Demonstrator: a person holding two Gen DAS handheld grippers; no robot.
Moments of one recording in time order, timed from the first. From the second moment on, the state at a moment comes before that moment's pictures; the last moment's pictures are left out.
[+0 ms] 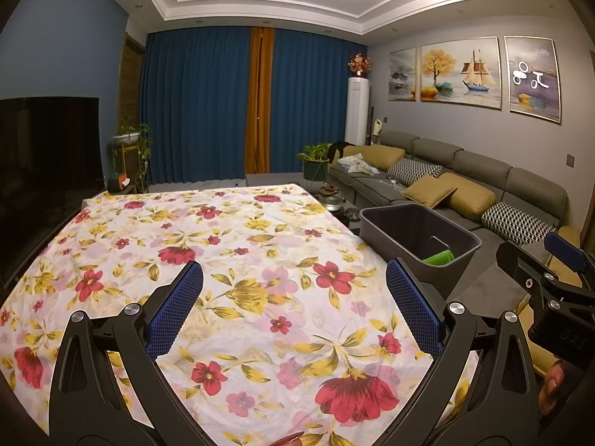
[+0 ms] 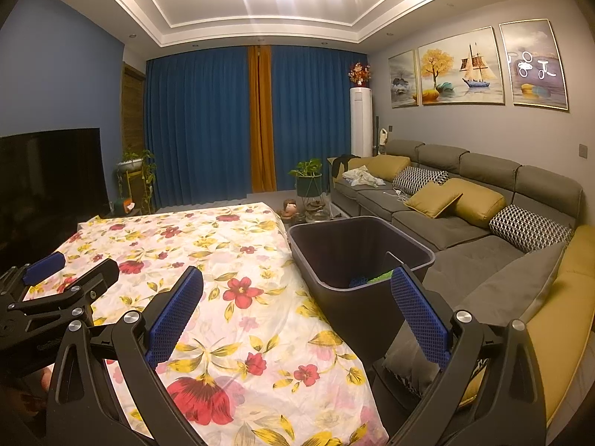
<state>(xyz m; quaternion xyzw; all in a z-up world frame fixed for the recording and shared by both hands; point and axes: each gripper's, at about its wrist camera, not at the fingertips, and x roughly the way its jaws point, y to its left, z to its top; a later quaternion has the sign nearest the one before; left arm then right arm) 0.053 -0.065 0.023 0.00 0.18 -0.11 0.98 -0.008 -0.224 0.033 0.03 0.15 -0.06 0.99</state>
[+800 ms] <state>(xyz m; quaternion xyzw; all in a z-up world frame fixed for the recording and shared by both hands) 0.050 -0.066 0.024 0.01 0.18 -0.11 0.98 -0.008 -0.222 0.031 0.04 0.15 -0.07 0.98</state>
